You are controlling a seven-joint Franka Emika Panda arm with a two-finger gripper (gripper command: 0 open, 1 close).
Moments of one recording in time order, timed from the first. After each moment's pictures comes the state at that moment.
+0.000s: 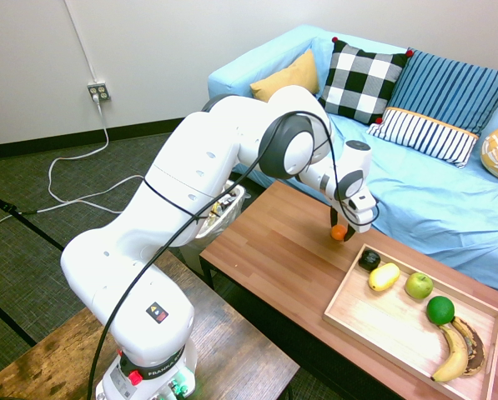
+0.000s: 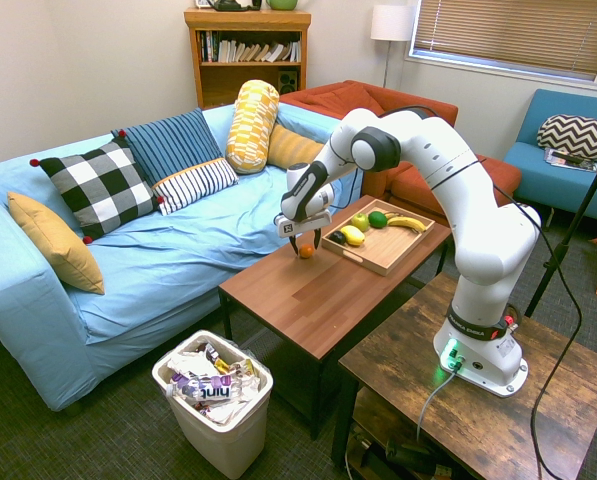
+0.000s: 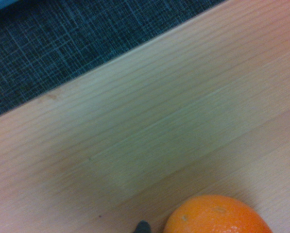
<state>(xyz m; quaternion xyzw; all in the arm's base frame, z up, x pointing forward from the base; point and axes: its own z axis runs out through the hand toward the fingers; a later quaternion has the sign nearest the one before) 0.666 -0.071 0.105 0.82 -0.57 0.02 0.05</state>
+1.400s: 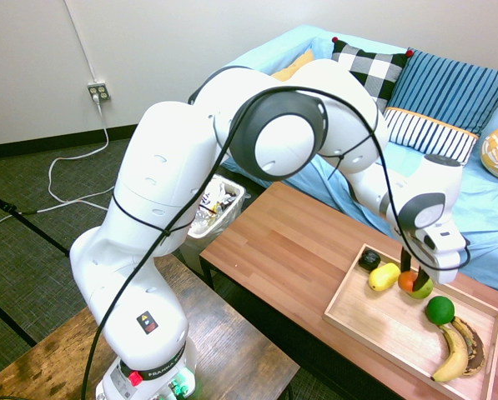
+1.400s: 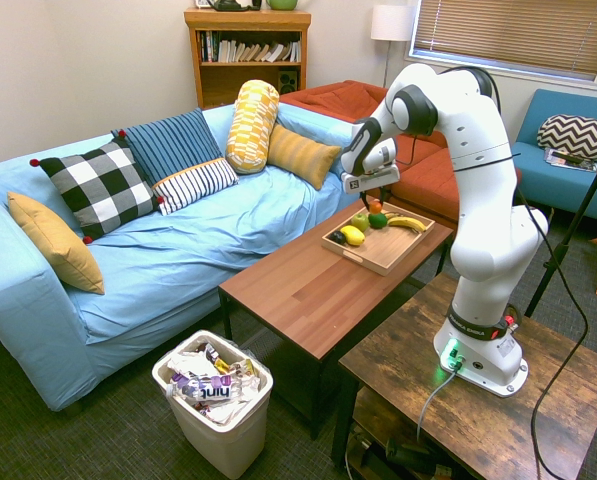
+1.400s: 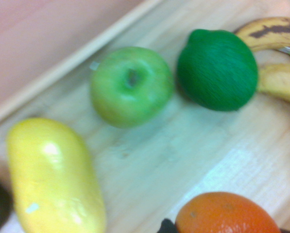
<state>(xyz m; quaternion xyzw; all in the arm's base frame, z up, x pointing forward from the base) 0.539 -0.312 0.221 0.74 -0.66 0.04 0.12</state>
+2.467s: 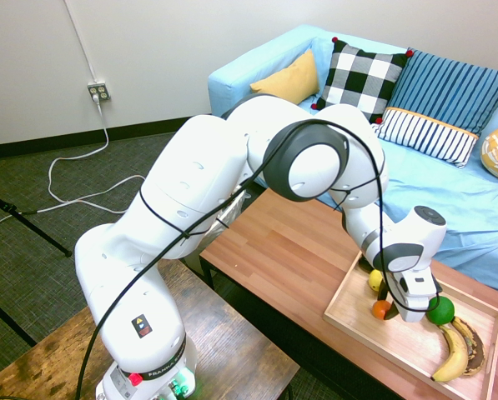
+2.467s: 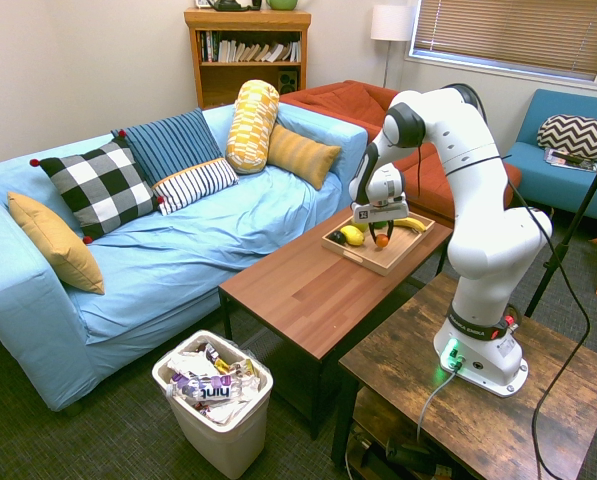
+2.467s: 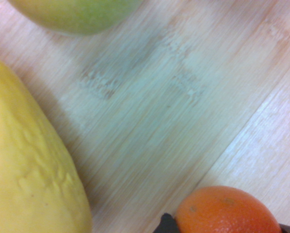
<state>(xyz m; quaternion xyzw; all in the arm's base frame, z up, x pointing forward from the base) 0.515 -0.309 0.113 0.70 -0.71 -0.01 0.08</state>
